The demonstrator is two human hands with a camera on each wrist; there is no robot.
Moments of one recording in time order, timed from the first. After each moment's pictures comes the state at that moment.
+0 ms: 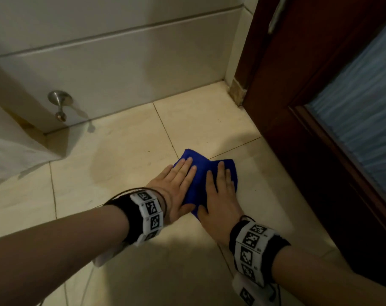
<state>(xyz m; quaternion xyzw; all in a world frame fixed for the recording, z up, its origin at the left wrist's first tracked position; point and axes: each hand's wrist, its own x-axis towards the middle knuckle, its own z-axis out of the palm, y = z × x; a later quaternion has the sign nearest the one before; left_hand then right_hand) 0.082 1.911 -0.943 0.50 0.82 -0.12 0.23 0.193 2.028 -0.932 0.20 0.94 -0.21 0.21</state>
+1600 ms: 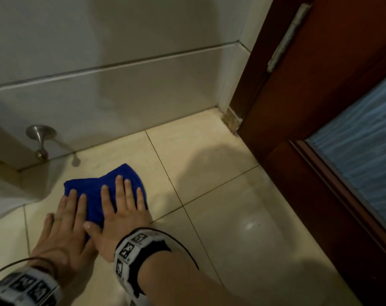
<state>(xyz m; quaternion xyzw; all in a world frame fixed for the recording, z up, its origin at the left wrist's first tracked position) 0.004 1.765 -0.953 0.20 0.93 -0.02 0.32 0.045 1.898 -0.959 0.04 0.96 -0.19 0.21</state>
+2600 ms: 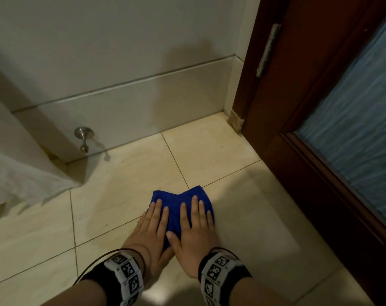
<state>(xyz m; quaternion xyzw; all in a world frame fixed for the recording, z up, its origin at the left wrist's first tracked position) 0.110 1.825 -0.962 0.40 0.88 -0.08 0.23 0.183 1.955 -0.960 0.17 0.94 -0.21 0.19</state>
